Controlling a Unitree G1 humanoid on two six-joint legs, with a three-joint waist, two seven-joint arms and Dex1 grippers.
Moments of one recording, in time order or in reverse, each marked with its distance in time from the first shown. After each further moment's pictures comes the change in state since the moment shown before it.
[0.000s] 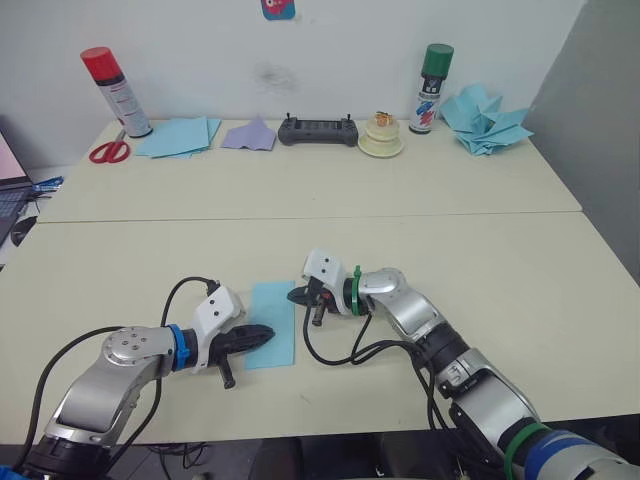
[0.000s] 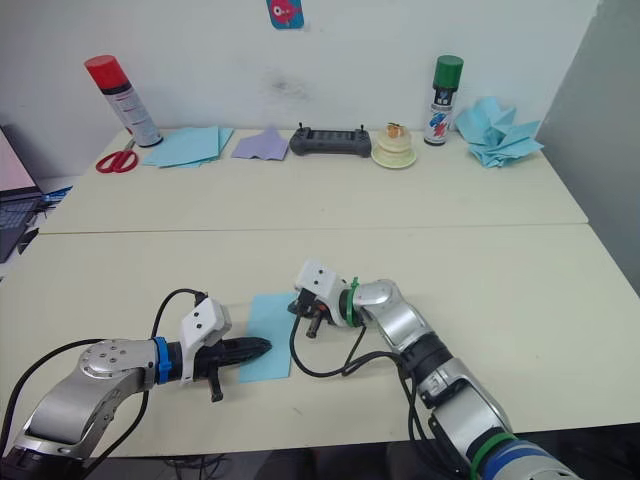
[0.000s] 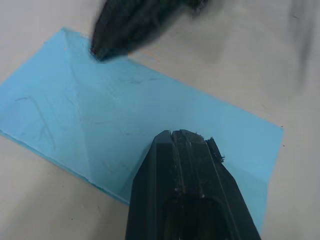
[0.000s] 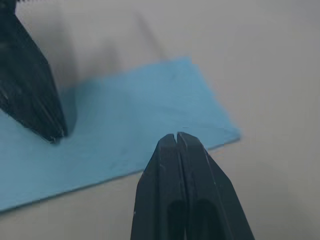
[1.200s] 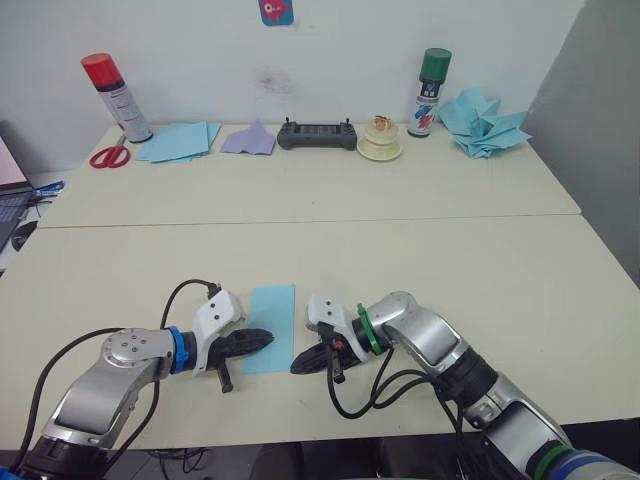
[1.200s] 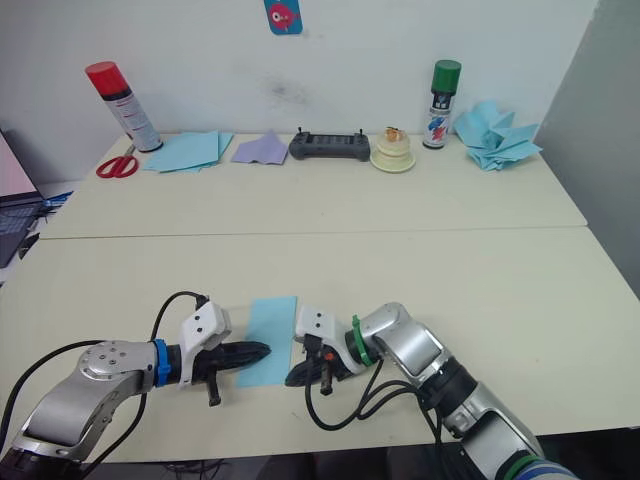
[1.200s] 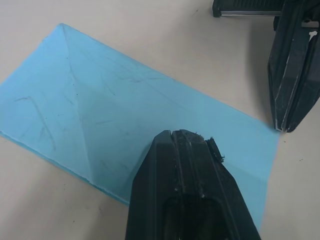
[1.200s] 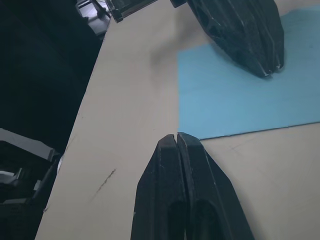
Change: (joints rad) left arm -0.011 0.005 -0.023 0.025 0.003 -0.011 -0.007; right arm 0.144 -0.152 0.115 -0.379 0.190 0.413 0.328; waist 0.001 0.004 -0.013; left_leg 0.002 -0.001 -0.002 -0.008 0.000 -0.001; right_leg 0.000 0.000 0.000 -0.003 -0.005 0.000
